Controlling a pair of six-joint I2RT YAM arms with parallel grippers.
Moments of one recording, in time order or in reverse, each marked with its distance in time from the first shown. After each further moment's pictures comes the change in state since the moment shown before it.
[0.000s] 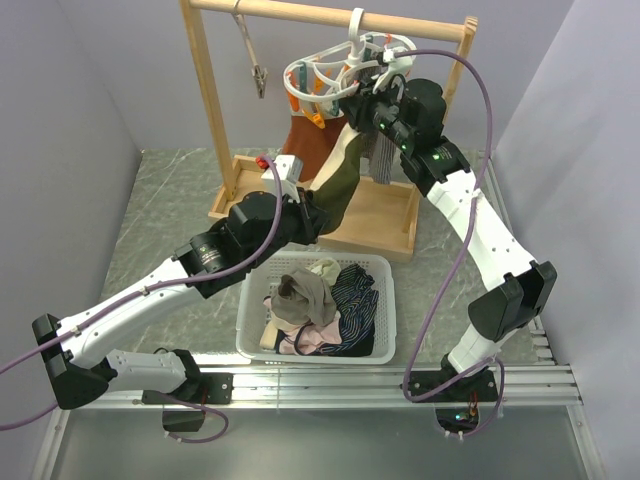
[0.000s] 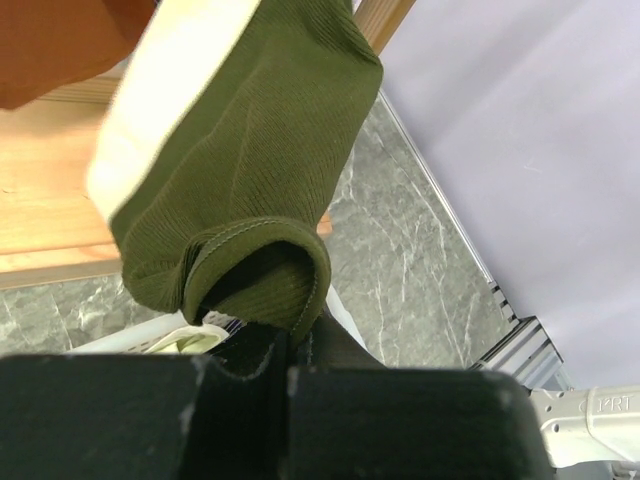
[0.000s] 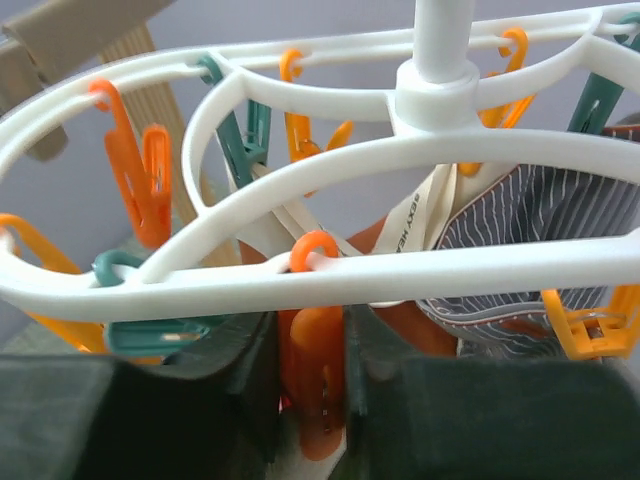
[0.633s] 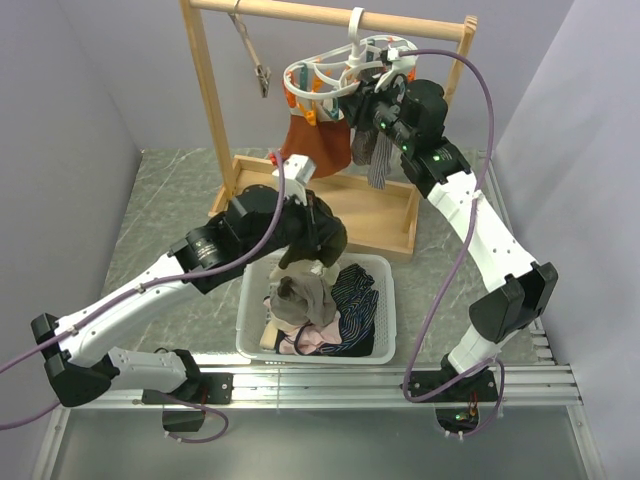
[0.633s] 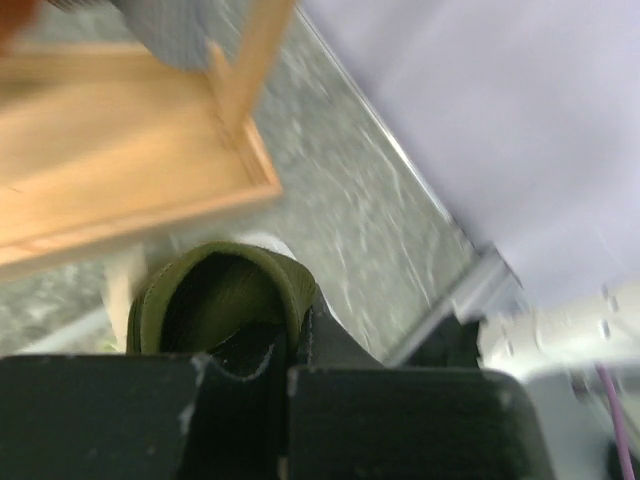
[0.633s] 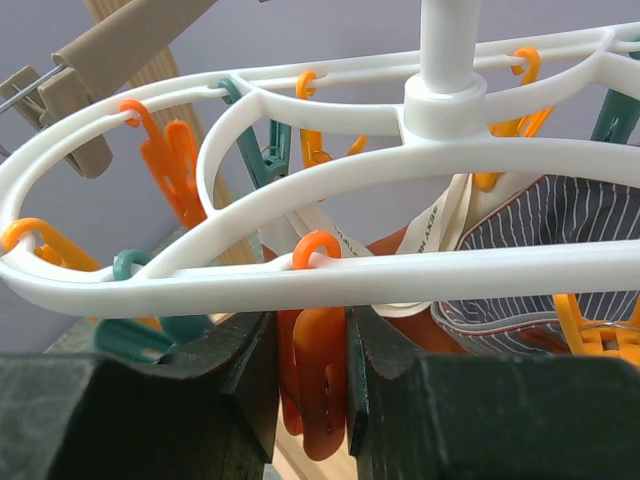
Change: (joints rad) left arm -0.001 0.018 0.083 -0.083 0.163 0.029; right arm 0.000 -0.008 -0.012 0.039 -0.013 0.066
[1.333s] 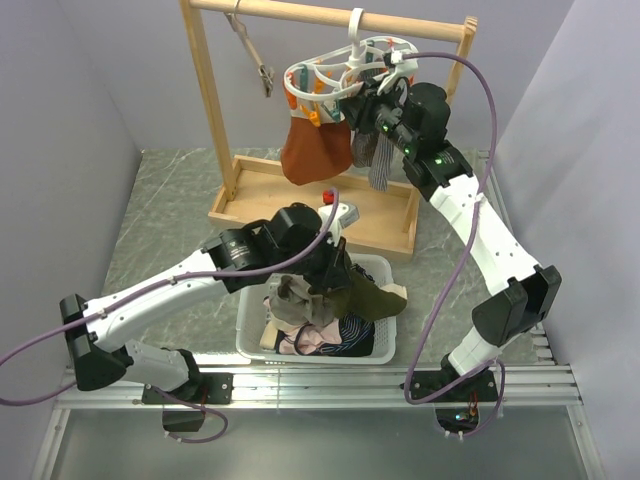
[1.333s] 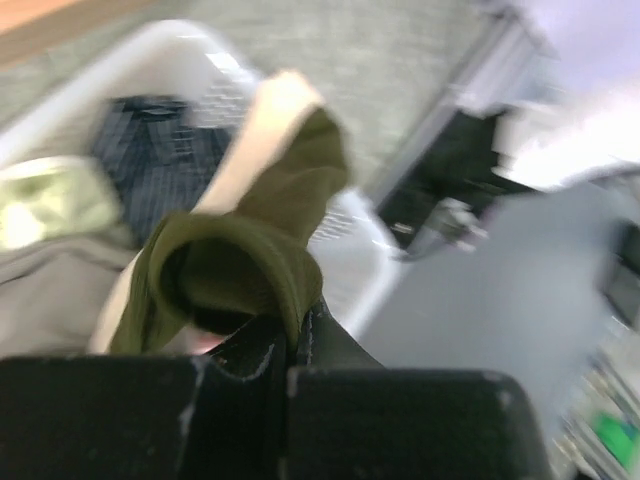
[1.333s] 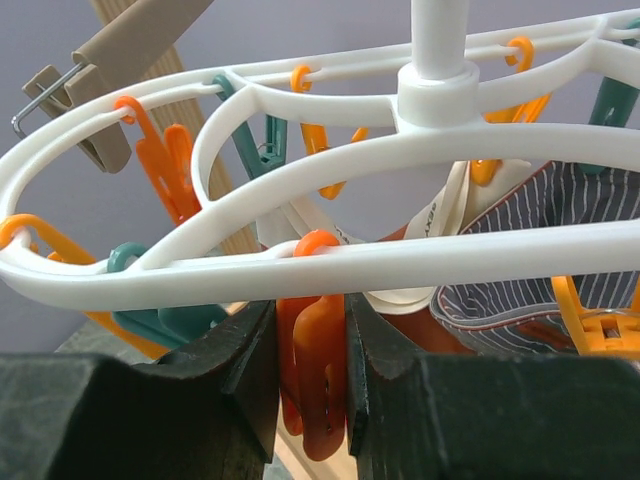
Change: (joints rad) left arm -0.085 0.119 0.021 -0.253 0.309 0.050; right arm -0.004 -0.027 -0.041 0.016 -0.012 0.024
